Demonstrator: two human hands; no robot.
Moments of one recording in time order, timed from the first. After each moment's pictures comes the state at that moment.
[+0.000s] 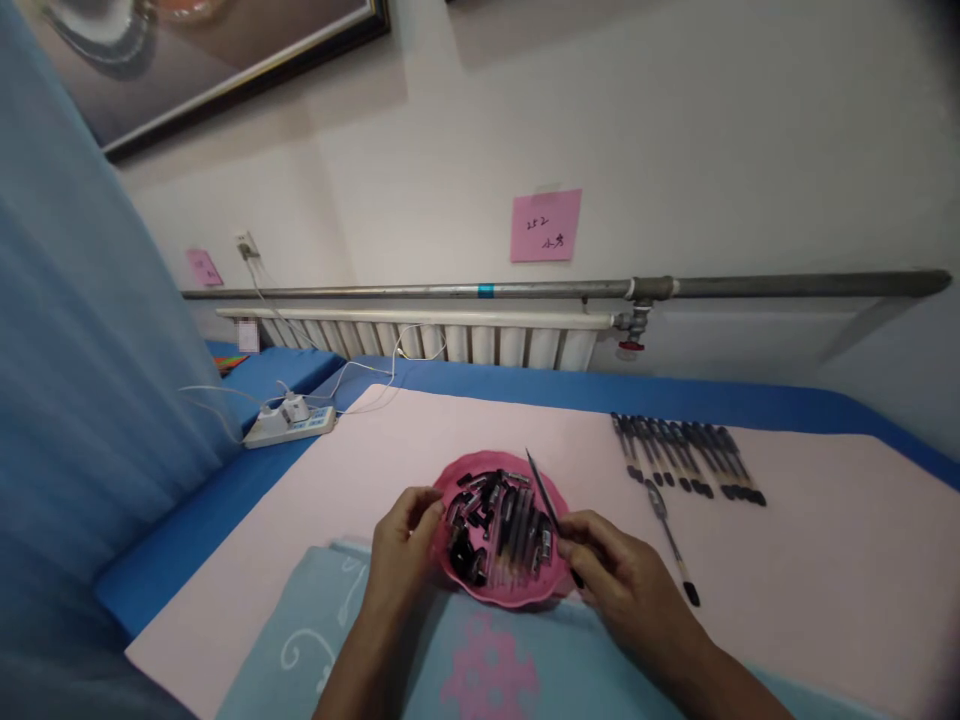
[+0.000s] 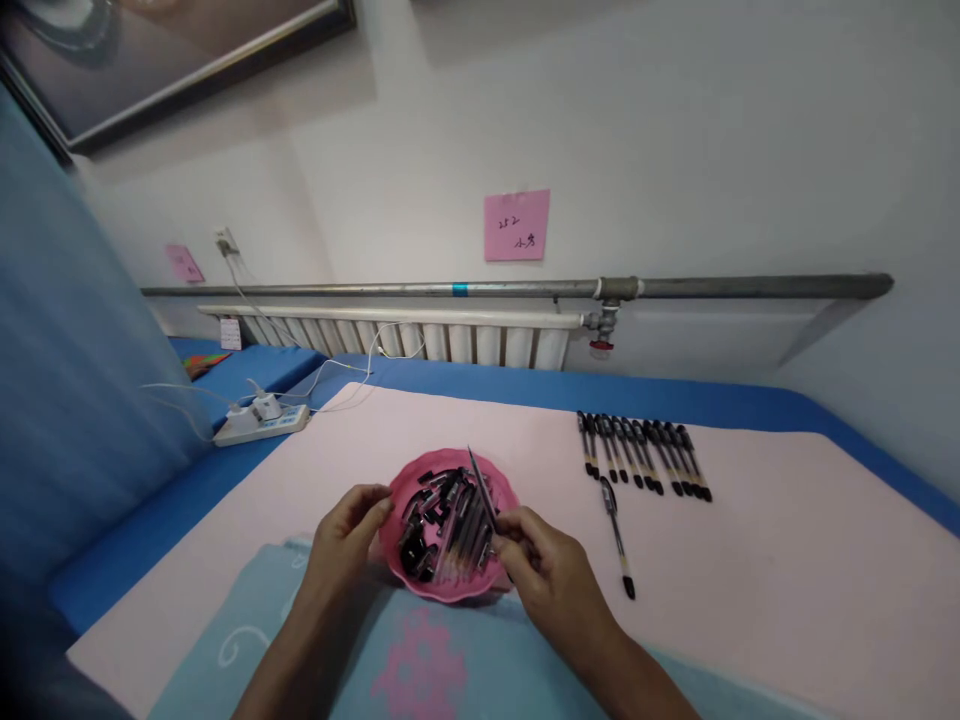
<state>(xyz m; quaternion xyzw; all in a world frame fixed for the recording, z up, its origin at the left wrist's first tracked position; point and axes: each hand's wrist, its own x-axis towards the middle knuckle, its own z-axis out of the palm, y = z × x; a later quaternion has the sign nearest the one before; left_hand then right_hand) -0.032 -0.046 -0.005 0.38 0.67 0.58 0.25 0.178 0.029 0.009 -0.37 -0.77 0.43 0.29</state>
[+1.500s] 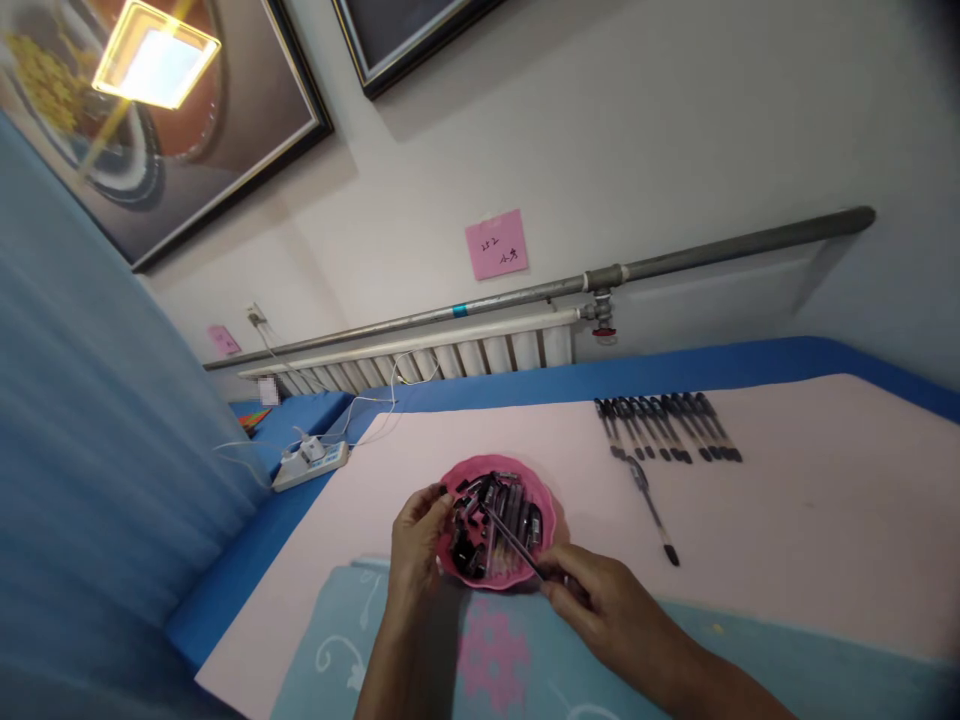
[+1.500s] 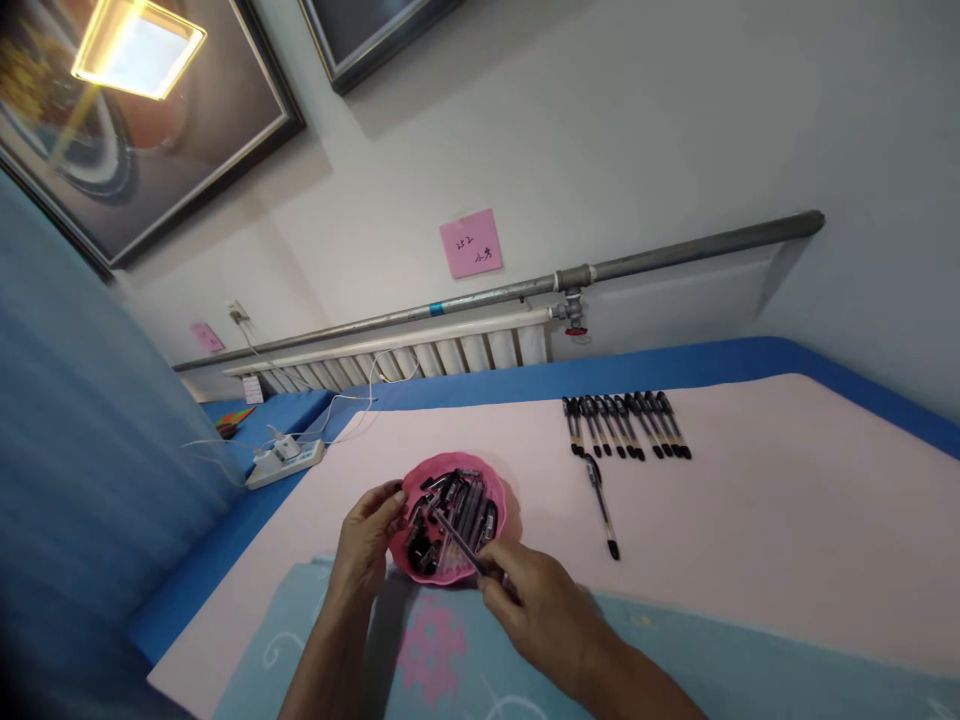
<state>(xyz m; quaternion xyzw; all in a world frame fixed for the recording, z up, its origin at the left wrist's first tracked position) -0.005 -0.028 0.012 0.22 0.58 0.70 0.35 0.198 0.002 -0.005 -0.32 -0.81 0.43 0.24</state>
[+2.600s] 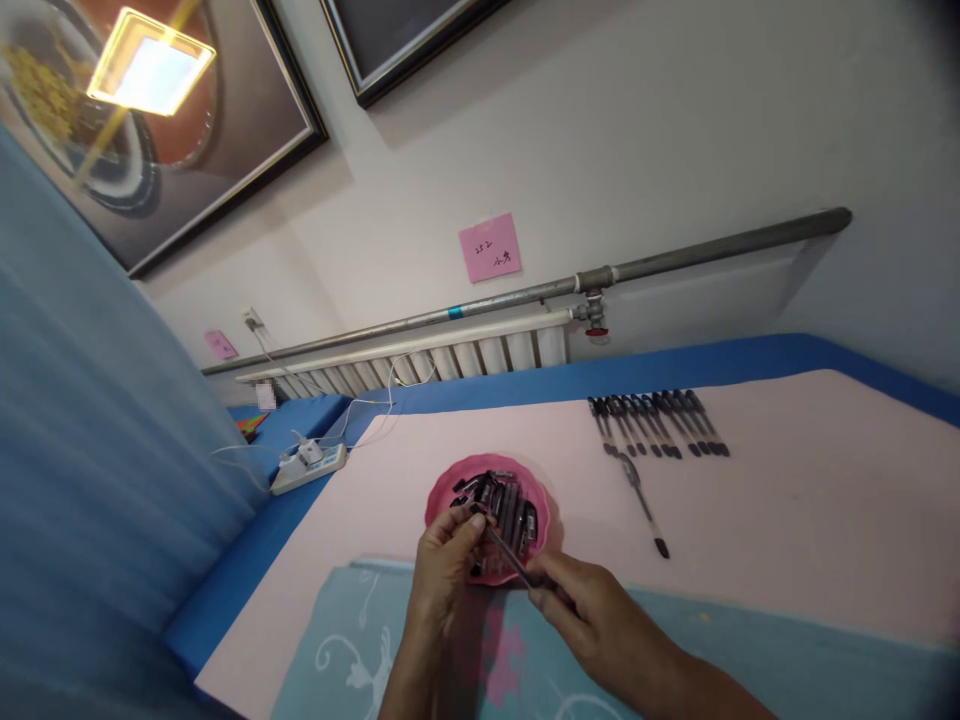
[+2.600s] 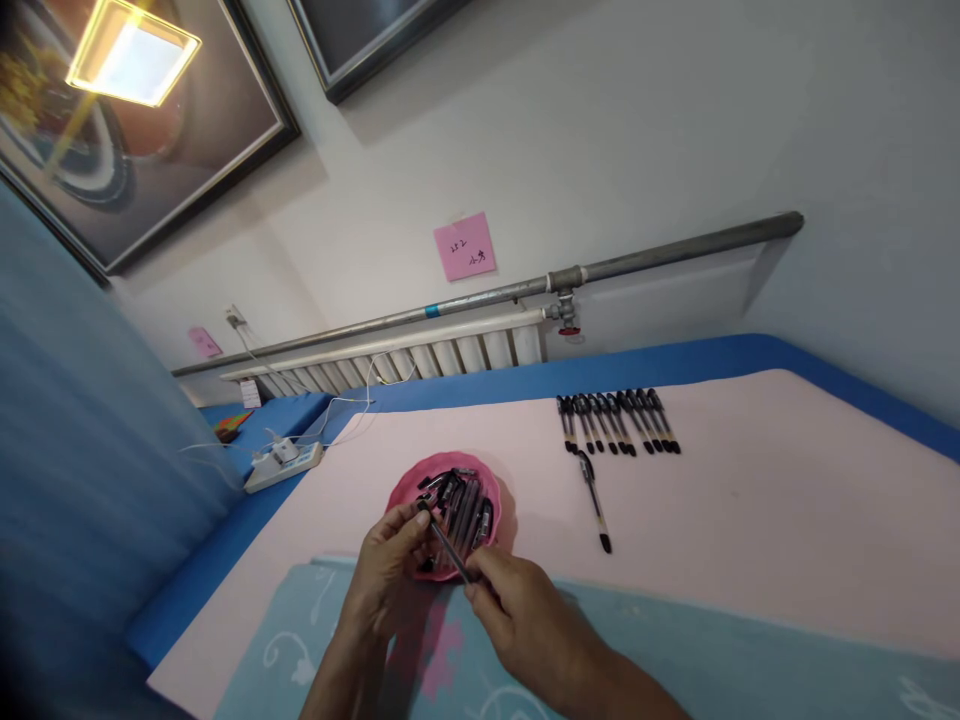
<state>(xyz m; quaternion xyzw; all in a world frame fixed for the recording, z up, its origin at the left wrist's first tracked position) 0.032 -0.042 0.006 0.23 0.51 0.69 0.46 0.194 -0.012 -0.007 -0.29 -0.81 0.44 0.26</state>
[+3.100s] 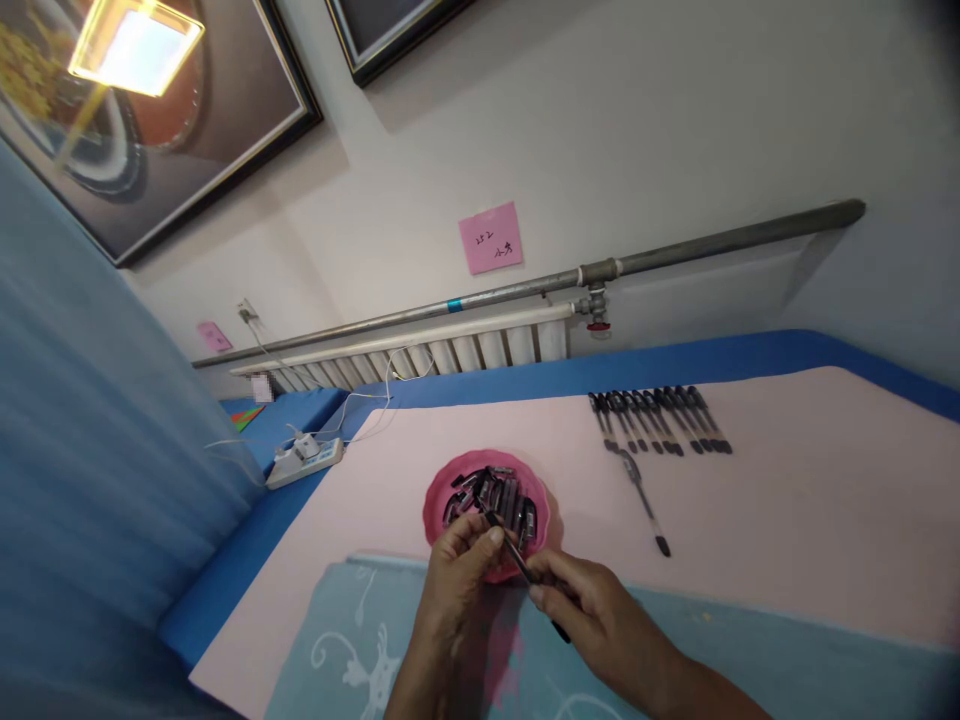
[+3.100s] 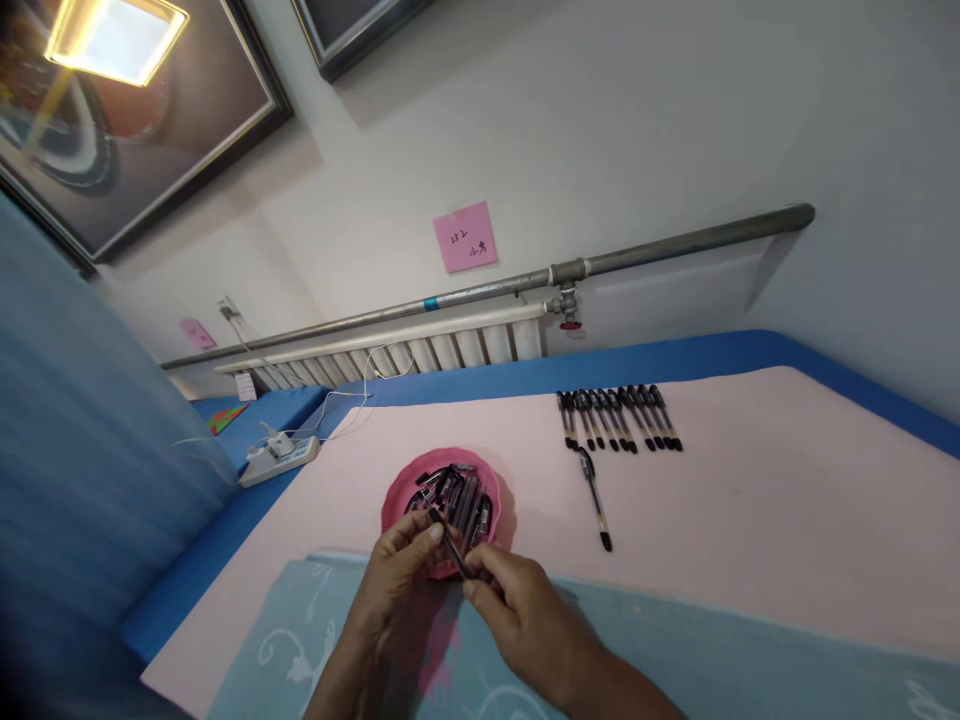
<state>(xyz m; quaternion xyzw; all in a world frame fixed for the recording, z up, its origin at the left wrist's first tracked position) 0.045 -0.046 0.001 0.23 0.47 0.67 0.53 0.192 -0.009 -0.003 -0.29 -0.76 0.52 0.25</state>
